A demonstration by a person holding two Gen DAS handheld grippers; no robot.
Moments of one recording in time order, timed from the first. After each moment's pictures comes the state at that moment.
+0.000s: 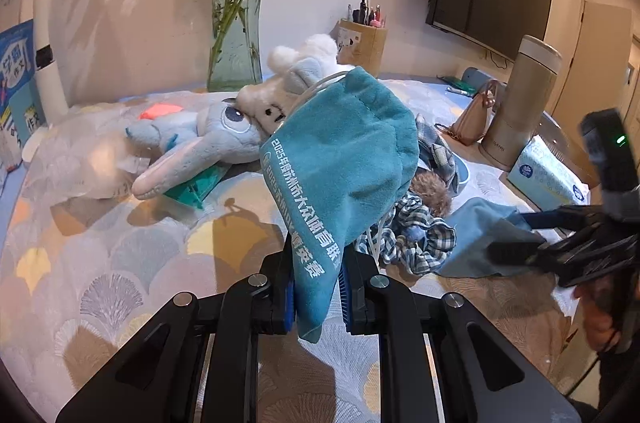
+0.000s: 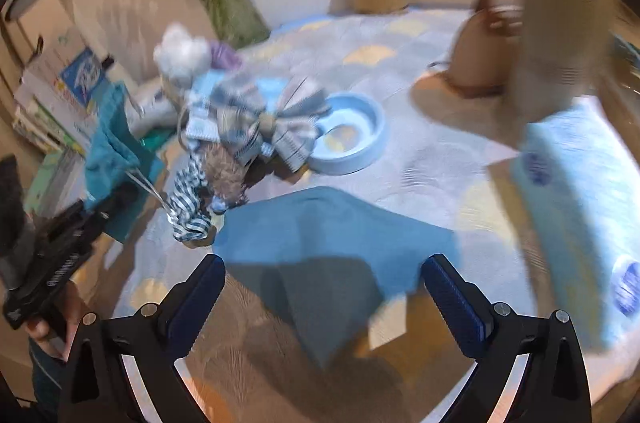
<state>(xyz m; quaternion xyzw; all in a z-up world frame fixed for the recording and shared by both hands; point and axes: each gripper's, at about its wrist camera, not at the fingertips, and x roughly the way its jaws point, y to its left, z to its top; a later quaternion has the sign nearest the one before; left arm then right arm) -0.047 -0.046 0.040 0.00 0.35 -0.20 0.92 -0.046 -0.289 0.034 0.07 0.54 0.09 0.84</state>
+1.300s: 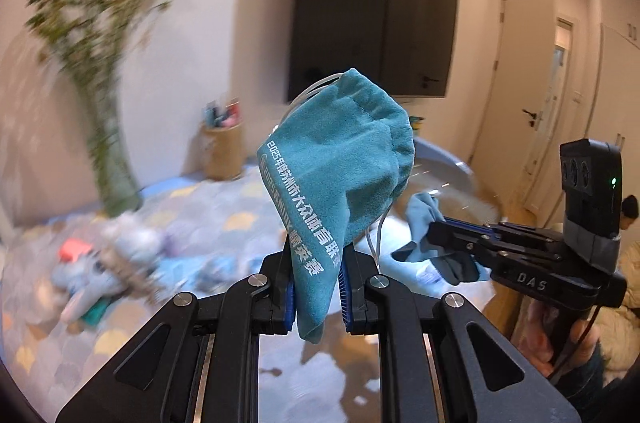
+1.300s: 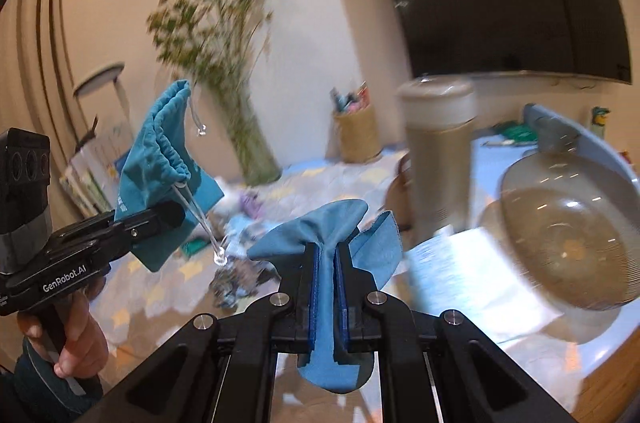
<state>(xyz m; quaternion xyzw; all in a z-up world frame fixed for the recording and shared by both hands) -0.103 -0.197 0.169 0.03 0.25 -0.33 0.91 -0.145 -0.395 0.165 0.11 0.29 0.07 0.95</state>
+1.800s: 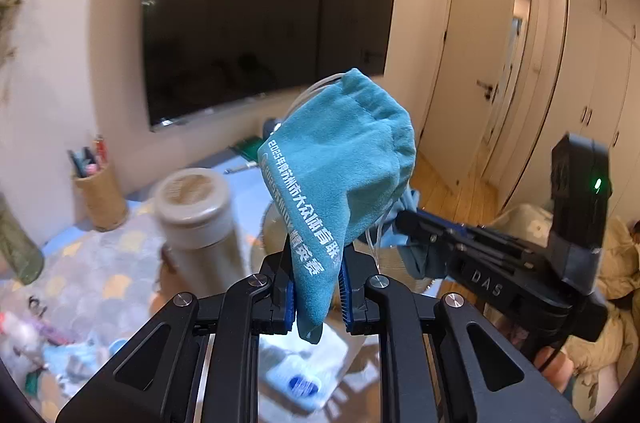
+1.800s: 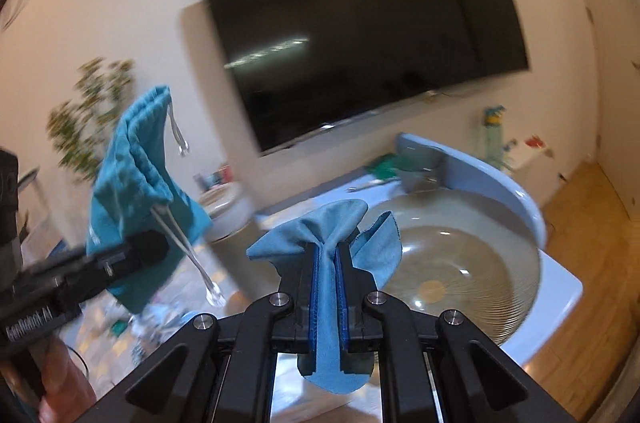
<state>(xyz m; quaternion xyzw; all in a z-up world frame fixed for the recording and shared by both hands) -0.066 -0.389 0.186 0.08 0.29 -0.41 0.86 -0.143 -0.554 0.194 0.18 0.27 -0.10 0.94</state>
